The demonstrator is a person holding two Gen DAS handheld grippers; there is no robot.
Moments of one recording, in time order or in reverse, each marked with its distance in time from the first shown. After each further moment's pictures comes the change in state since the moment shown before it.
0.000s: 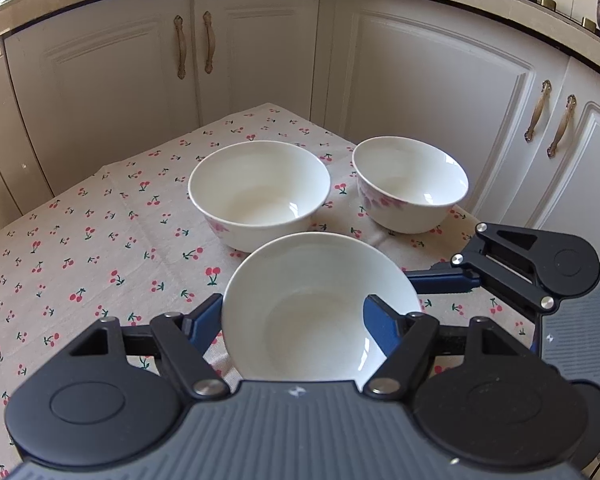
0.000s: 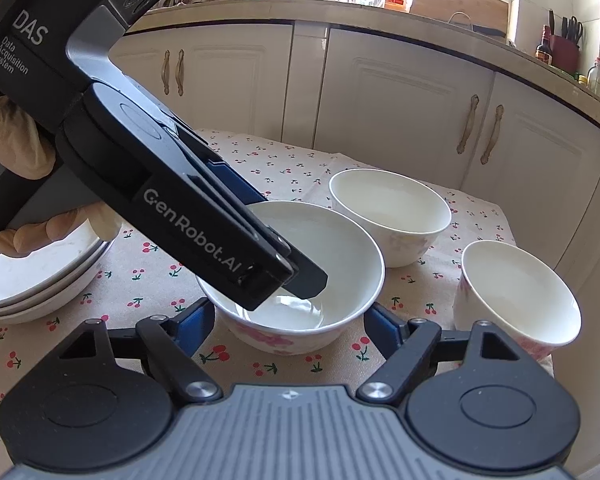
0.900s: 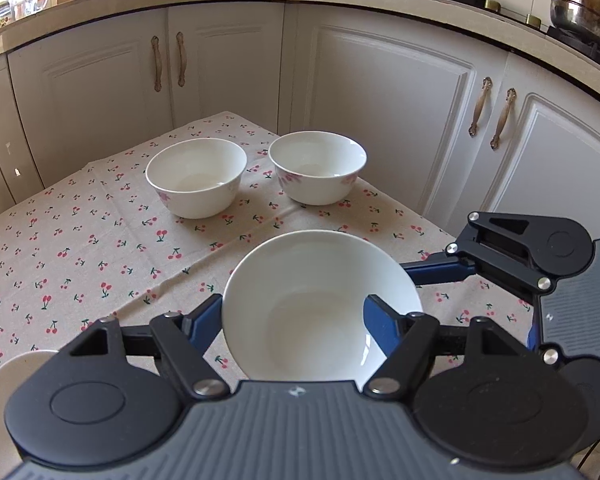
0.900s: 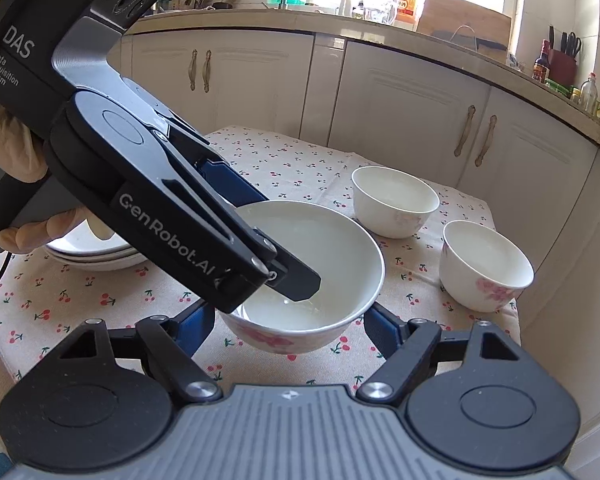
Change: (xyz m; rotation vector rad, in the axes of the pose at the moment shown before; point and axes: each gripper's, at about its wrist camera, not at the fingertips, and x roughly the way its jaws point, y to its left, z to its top) left arm -0.069 -0.063 -0.044 0.005 -0.042 -0.040; right arm -0.093 0.034 -0.026 -0.040 0.014 0.006
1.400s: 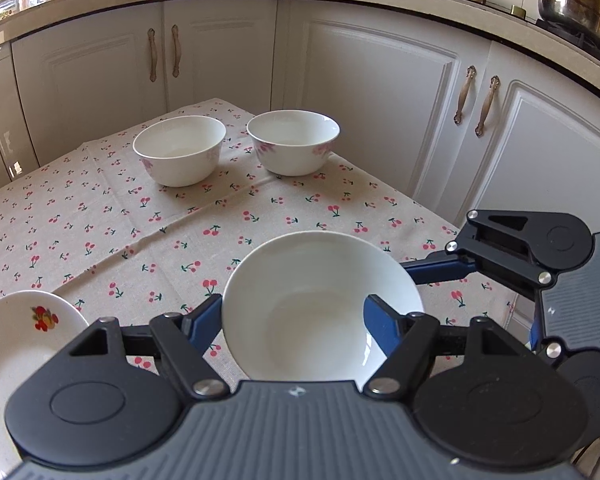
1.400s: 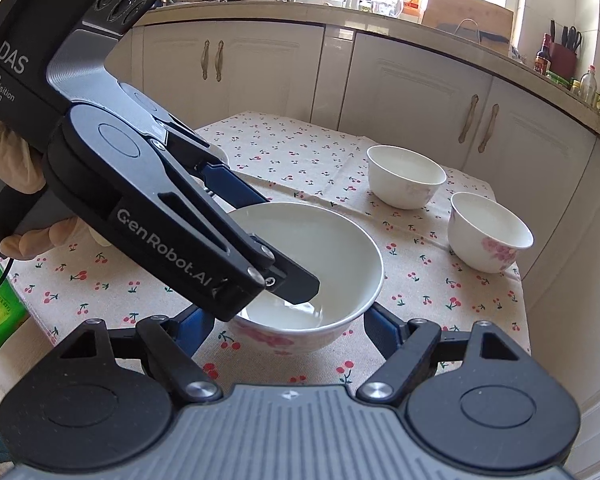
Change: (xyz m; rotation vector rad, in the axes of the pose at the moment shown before) left arm -0.010 -0.025 -0.034 -0.014 -0.001 -0.006; right arm -0.021 0.019 -0.027 0.008 0.031 0.020
